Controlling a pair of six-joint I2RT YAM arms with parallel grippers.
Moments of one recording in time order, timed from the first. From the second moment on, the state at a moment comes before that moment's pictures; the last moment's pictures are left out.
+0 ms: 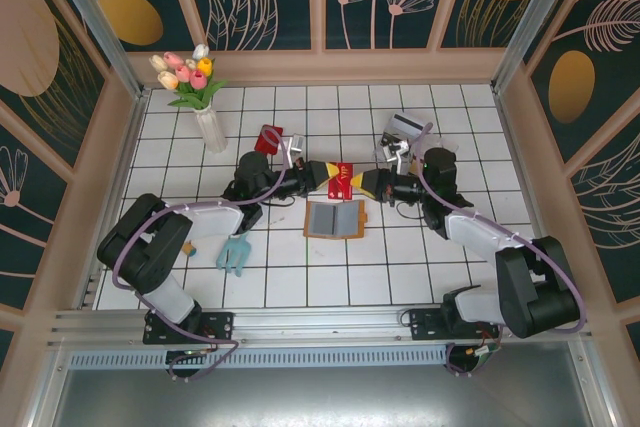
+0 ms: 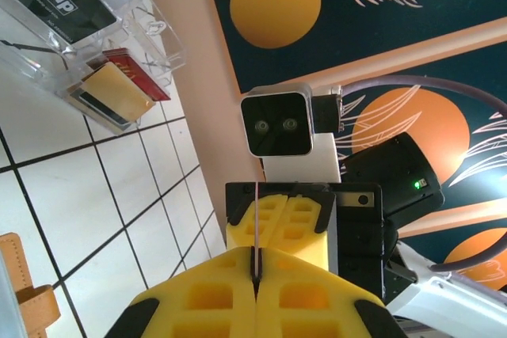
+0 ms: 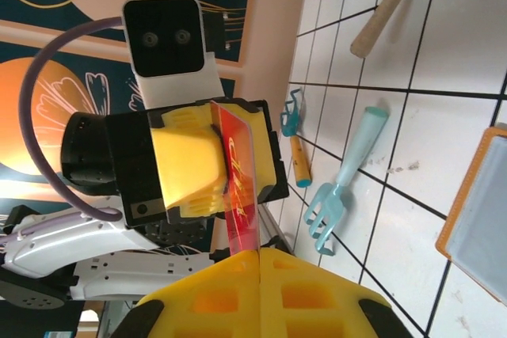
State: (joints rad) left arm -0.61 1.65 0.70 0.93 0.69 -1.28; right arm 0.31 1.30 0.54 0.51 -1.04 1.10
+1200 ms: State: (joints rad) left arm -0.59 1.41 0.63 0.52 0.38 -1.05; right arm 0.27 1.40 0.96 0.11 -0.86 0.51
